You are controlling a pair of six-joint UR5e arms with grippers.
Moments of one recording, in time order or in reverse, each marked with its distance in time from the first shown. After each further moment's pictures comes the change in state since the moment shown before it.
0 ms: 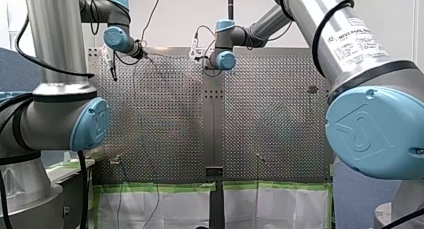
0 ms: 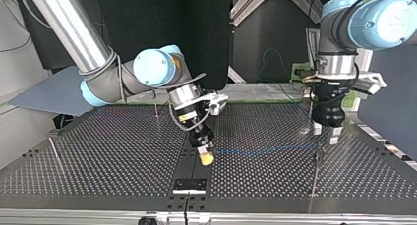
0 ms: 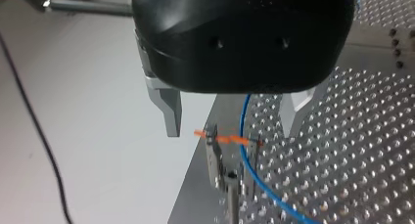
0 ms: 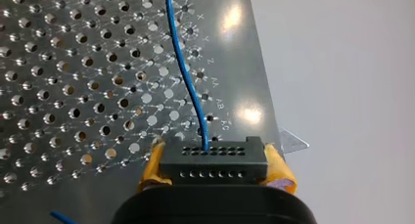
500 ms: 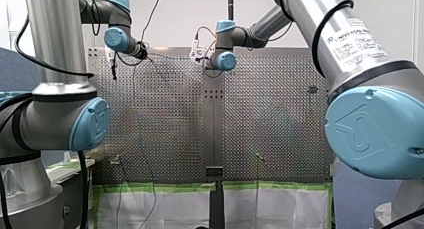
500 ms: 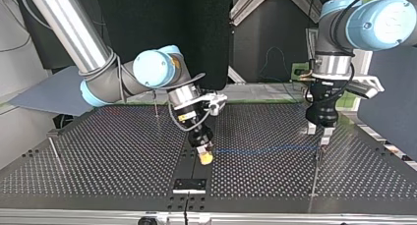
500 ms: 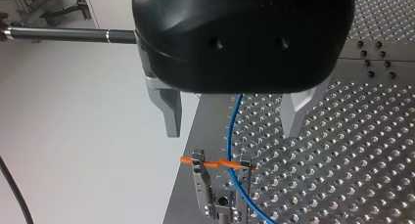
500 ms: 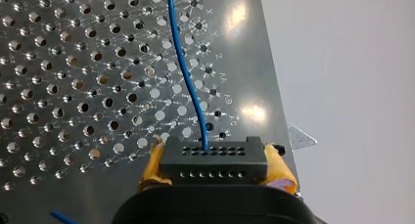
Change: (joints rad) left arm -0.008 -0.007 0.000 0.004 0.044 0.098; right arm -0.004 0.002 0.000 0.008 0.000 -0.001
